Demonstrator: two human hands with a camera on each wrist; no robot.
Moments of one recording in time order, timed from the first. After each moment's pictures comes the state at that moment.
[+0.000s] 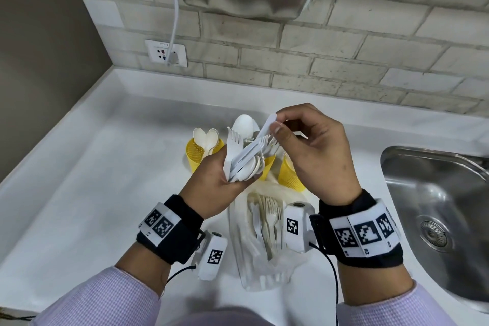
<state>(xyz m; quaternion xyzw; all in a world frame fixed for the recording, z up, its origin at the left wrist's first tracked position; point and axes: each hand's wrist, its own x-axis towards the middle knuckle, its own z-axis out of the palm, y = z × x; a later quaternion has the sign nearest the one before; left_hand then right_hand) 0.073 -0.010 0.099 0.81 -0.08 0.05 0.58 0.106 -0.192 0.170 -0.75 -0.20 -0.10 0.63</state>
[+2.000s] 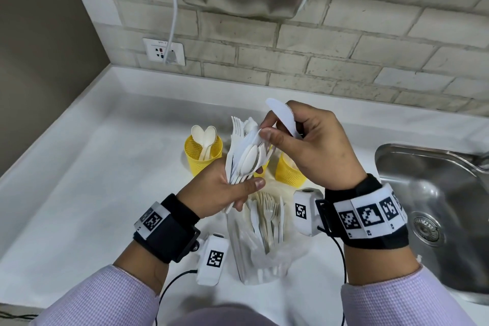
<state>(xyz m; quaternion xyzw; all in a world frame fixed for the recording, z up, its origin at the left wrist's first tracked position) 0.060 -0.010 0.107 0.76 -0.13 -0.10 0.63 0.107 -0.203 0.184 -0.77 -0.28 -0.03 0.57</state>
